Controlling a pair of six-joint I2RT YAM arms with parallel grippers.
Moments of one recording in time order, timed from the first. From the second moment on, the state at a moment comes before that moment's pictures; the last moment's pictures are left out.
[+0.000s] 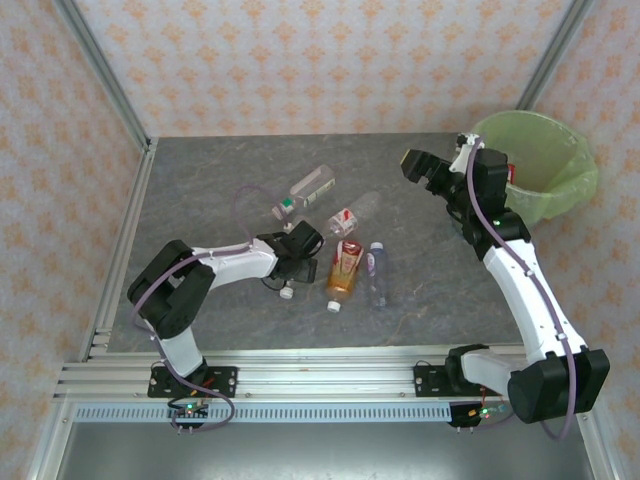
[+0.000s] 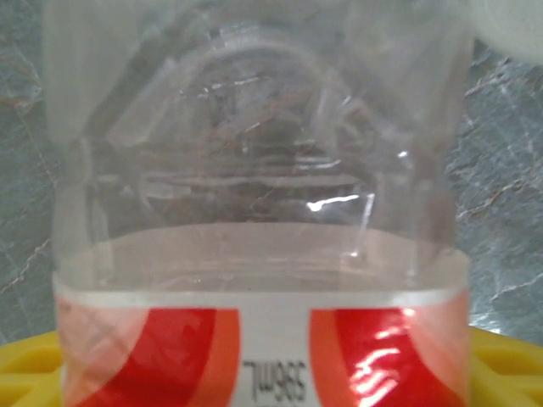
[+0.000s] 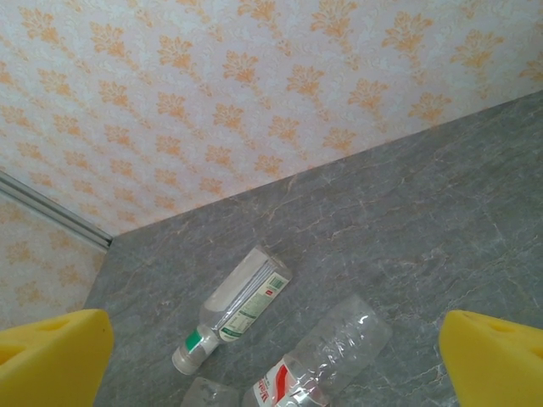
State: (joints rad) left arm -0.68 1.75 0.99 -0.48 -0.22 -0.54; right arm 0.15 1.14 1.12 -0.30 -0.19 0.51
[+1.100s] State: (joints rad) left arm -0.68 1.55 0.95 -0.41 -0.20 -0.50; right arm 0.15 1.19 1.11 -0.30 -0.21 0.54
